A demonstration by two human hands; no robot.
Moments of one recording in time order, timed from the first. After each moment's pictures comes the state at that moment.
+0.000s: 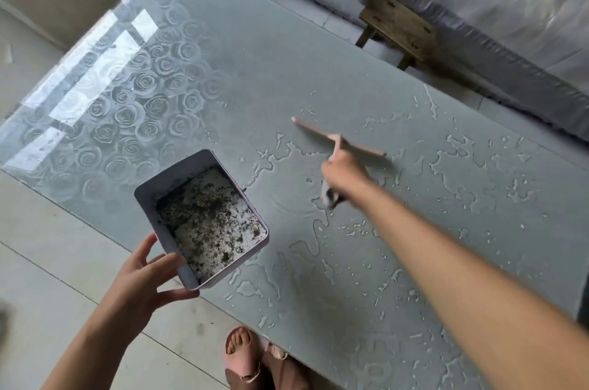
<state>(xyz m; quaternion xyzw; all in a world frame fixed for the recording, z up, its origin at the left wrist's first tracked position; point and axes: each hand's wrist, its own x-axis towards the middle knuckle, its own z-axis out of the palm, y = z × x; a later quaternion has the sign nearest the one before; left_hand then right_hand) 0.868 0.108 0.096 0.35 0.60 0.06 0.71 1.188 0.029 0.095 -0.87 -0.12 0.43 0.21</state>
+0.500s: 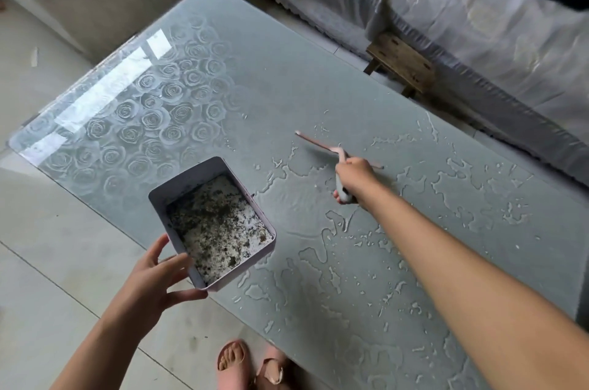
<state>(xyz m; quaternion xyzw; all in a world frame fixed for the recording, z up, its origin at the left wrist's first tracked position) 0.845 0.104 0.097 0.32 0.60 0.09 0.73 1.171 0.038 0.109 -0.85 -0.06 0.43 0.31</state>
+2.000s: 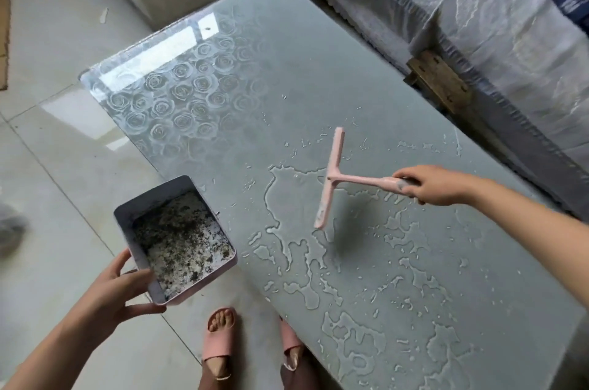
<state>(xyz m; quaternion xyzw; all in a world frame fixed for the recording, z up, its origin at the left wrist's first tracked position) 0.717 0.033 0.093 0.30 0.66 0.10 0.68 1.229 -0.030 0.169 -0.75 -0.50 0.40 -0.16</state>
